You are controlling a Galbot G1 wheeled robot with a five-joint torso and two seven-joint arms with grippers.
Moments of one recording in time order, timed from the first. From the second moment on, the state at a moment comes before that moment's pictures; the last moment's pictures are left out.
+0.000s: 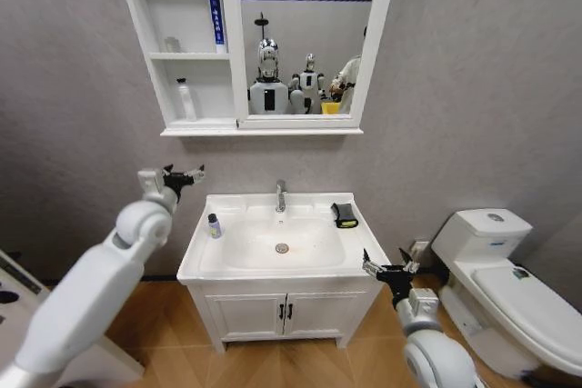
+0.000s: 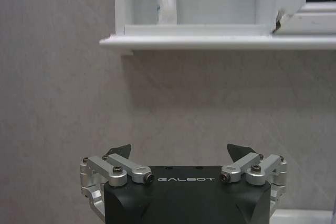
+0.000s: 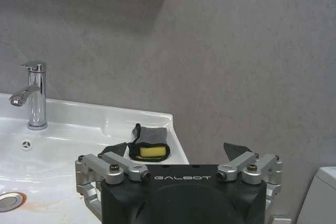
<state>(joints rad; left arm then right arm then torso) 0.86 -0.92 -0.32 -1.86 -0.73 0.35 -0.43 -1.63 1.24 0.62 2.23 0.19 -0.30 0.23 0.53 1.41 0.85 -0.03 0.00</state>
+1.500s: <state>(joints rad) 0.89 -1.18 -0.26 -1.45 -0.45 0.18 -0.28 -1.62 1.25 0.62 2.20 0.19 -0.29 0.24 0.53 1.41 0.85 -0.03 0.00</state>
